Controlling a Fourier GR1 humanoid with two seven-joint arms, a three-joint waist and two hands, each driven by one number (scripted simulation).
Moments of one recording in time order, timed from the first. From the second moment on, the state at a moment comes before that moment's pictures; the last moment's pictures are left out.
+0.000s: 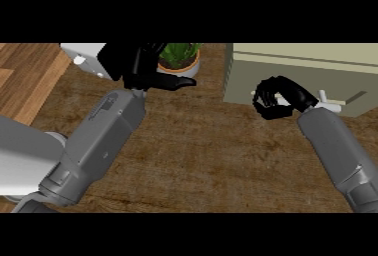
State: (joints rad) left arm -0.94 0.14 -0.26 -0.68 0.69 0.08 -0.52; right arm -0.77 -0.33 0.12 -0.59 0.46 0.20 -0.40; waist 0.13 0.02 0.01
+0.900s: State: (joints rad) left arm -0.87 0.18 -0.28 -0.78 0.69 0.00 -0.49; right arm -0.74 -0.38 0.03 -0.60 0.31 0.40 -0.43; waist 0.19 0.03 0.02
